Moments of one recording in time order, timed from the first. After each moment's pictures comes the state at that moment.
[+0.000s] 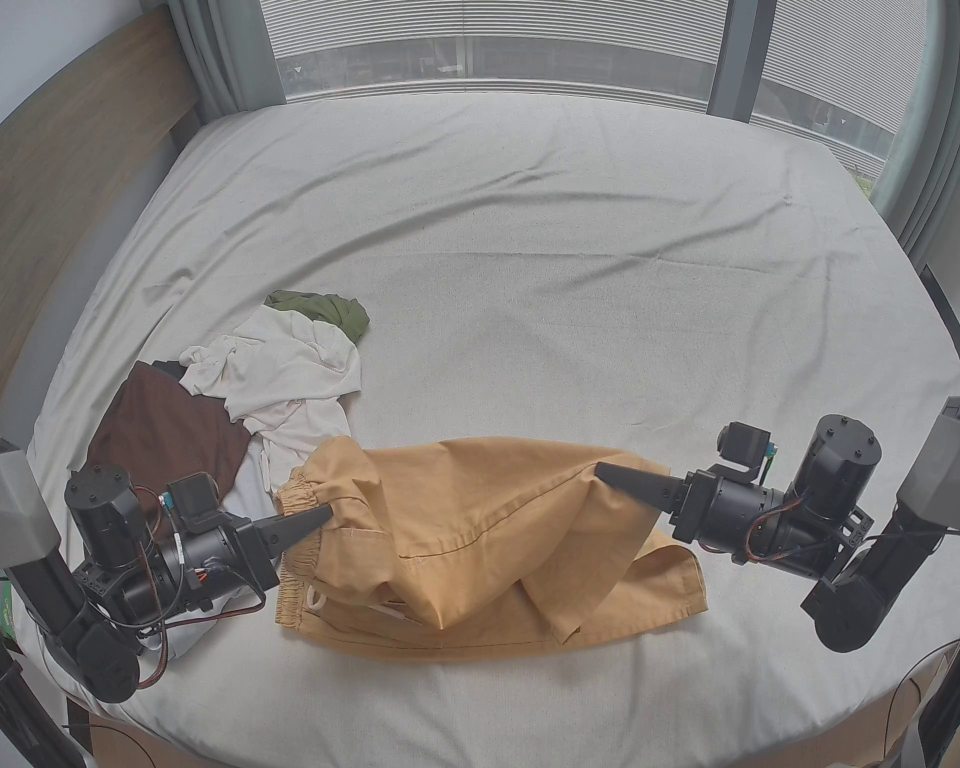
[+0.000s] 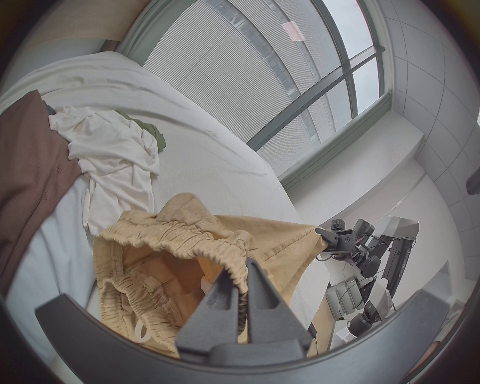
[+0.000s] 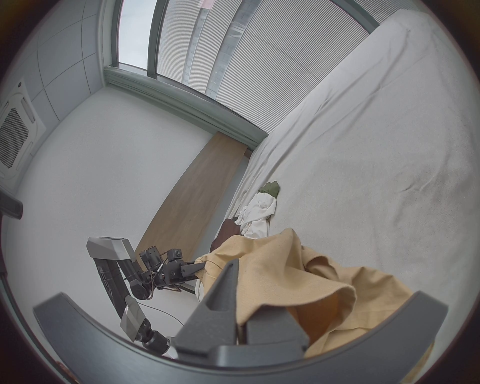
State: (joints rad) left arm -0.21 1.88 -0.19 -1.55 -0.58 -0.47; right arm 0.45 1.97 -0.45 -1.54 0.55 0.63
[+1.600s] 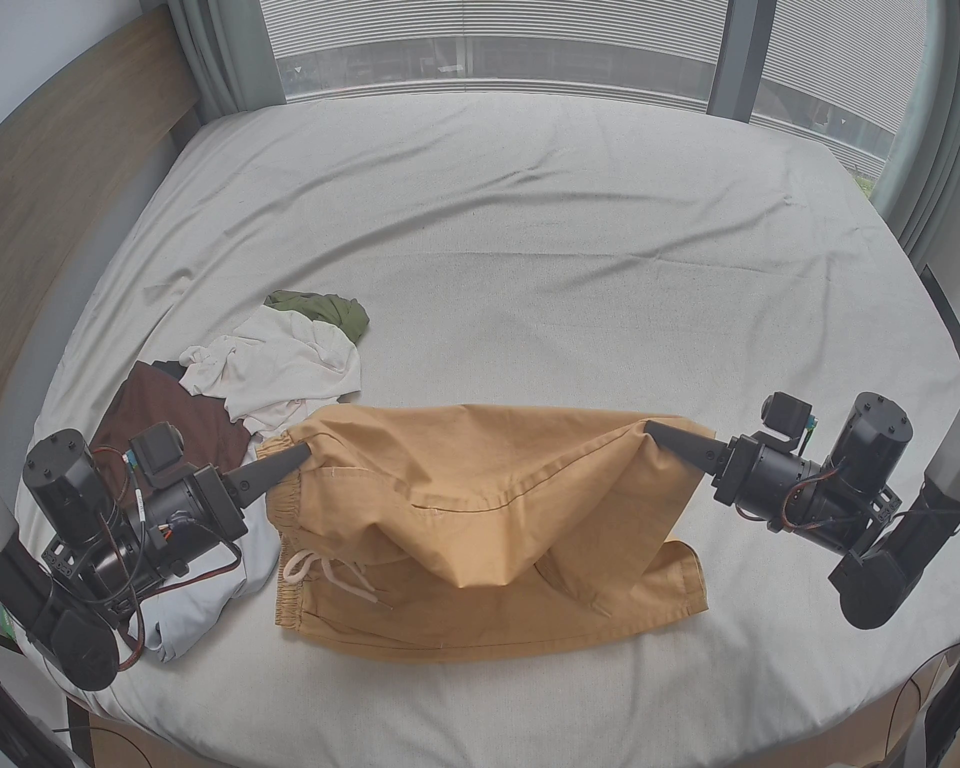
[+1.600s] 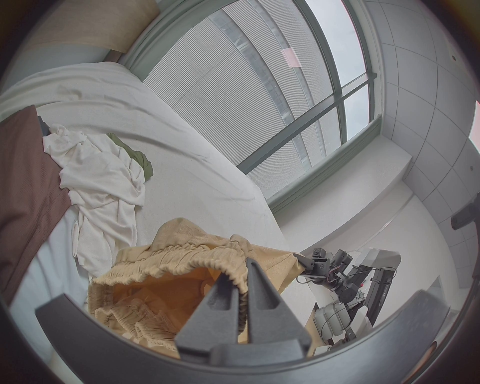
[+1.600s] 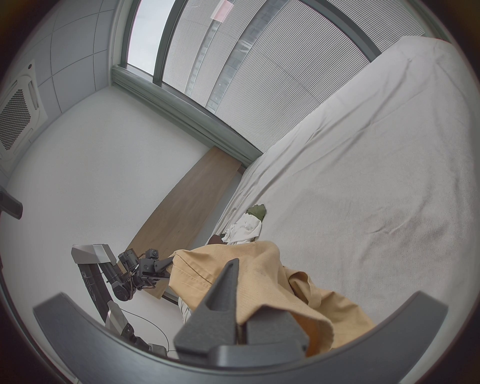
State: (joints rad) left arm -0.20 1.75 -0.25 -1.55 -0.58 -0.63; right arm 0.34 1.92 -0.46 -1.54 0.56 0.60
